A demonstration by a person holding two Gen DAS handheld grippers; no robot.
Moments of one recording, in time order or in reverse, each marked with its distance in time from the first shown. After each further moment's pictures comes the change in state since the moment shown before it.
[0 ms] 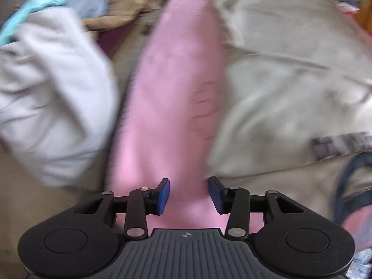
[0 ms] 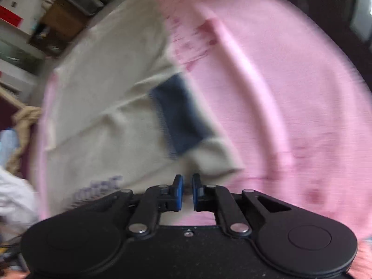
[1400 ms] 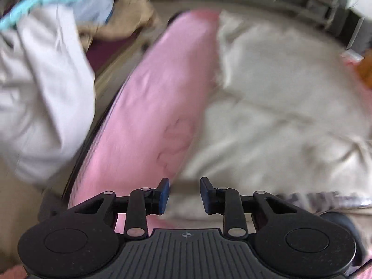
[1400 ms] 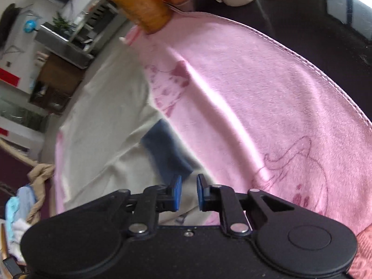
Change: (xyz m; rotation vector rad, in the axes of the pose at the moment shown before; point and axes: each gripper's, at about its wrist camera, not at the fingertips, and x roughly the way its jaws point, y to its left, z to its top) left arm 0.010 -0.022 0.037 -0.190 -0.067 -0.165; right arm -0.016 -0.034 -0.001 0.221 -0.131 0.129
